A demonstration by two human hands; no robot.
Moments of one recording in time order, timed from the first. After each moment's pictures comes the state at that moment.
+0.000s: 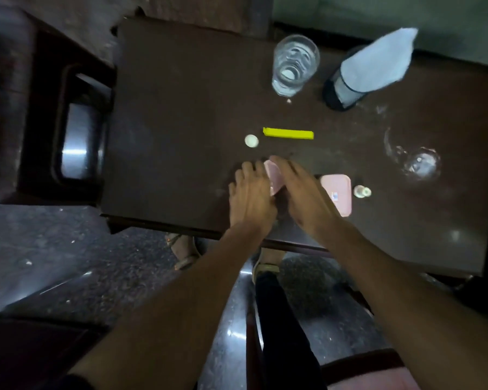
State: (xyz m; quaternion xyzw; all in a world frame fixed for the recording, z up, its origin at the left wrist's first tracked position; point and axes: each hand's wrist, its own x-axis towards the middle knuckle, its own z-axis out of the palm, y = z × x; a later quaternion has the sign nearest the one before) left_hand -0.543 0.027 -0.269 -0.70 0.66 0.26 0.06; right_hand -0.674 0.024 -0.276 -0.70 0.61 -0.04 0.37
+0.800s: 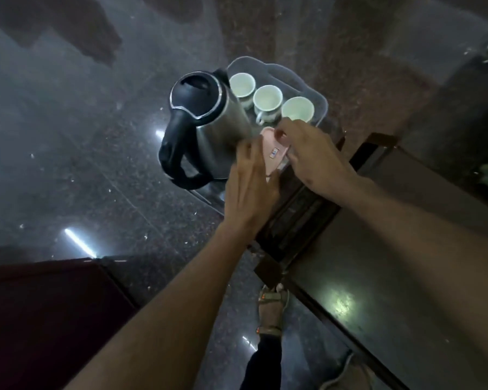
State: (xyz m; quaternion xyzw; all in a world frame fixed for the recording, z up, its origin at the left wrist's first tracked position) left_hand -0.087 -0.028 -0.165 -0.83 0.47 0.11 -0.27; right_hand -0.179 -0.156 -0.163 -0.92 0.29 -0.08 0.24
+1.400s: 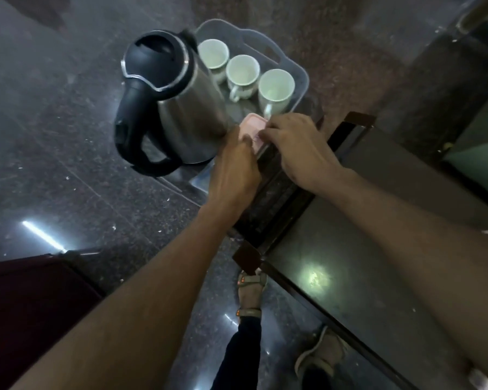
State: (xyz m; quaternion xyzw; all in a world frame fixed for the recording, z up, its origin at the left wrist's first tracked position) left_hand -0.085 -0.050 -0.196 -0.85 0.47 0.17 -0.18; right_hand -0.193 -0.163 -0.182 -0.96 0.25 0.06 0.11
